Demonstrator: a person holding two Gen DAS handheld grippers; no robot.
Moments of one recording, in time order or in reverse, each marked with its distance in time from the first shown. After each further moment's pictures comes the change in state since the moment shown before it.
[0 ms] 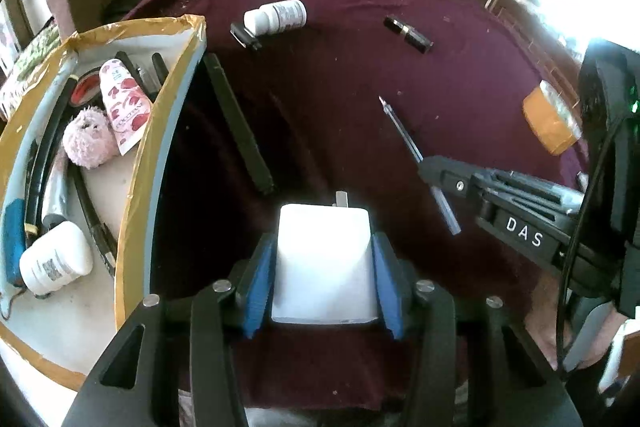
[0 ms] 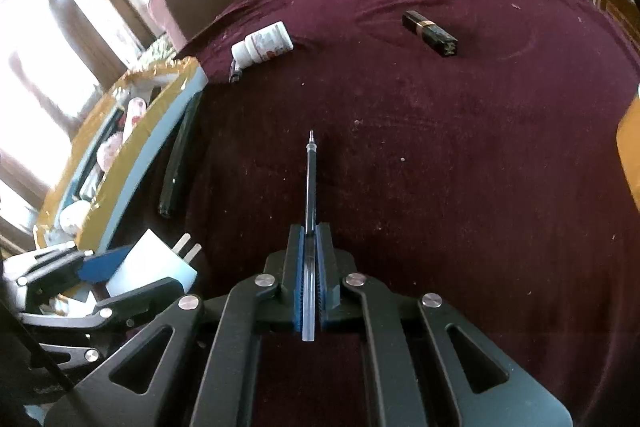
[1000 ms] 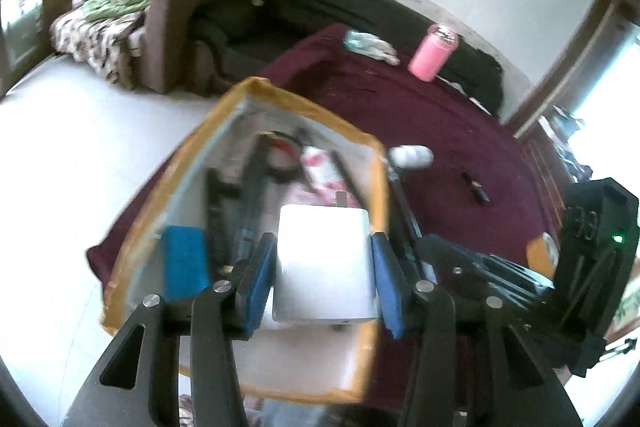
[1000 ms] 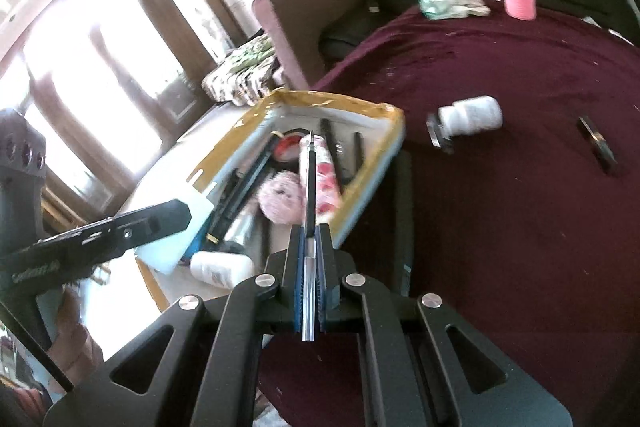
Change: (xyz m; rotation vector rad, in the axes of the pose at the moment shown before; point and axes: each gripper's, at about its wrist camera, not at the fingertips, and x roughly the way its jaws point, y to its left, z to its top) left arm -0.100 0.164 0.018 -0.339 -0.244 0.007; right arm 0.005 0.154 0.038 -0.210 -0.044 0.257
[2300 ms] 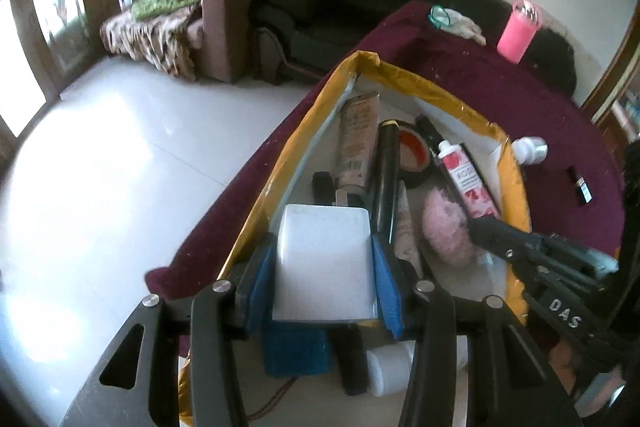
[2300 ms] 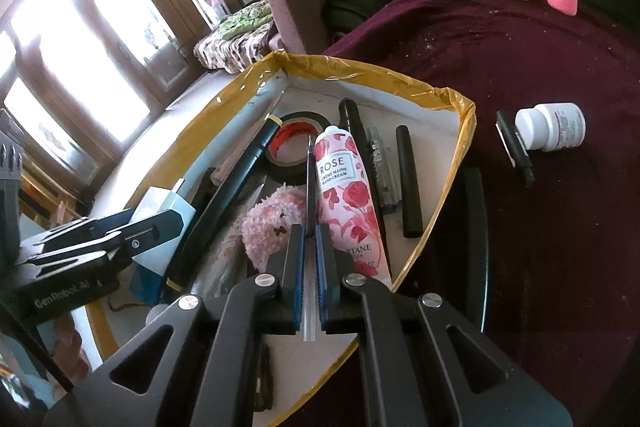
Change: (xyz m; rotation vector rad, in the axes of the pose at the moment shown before) left arm 0.051 0.050 0.004 0.043 0.050 0.294; right arm 0.091 0.013 0.019 -0.043 0.113 -0.048
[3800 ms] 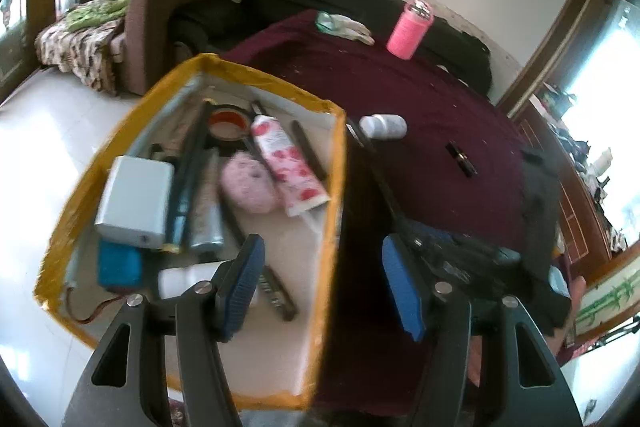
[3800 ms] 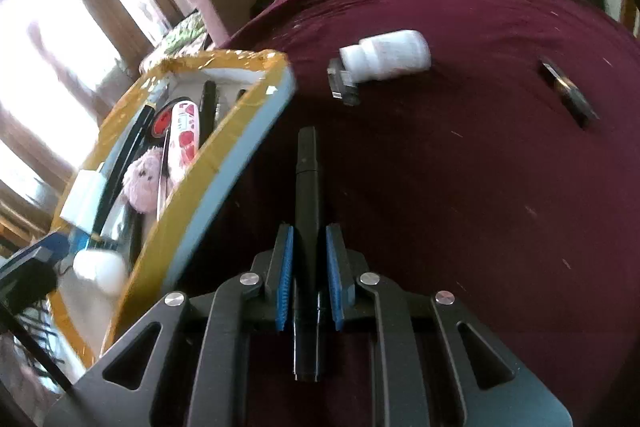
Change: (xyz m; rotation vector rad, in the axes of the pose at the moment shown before) left arm -0.054 -0.088 -0.037 0.044 -0.045 -0.331; right arm -0.046 -0.088 -0.047 0.158 -0.015 -0.146
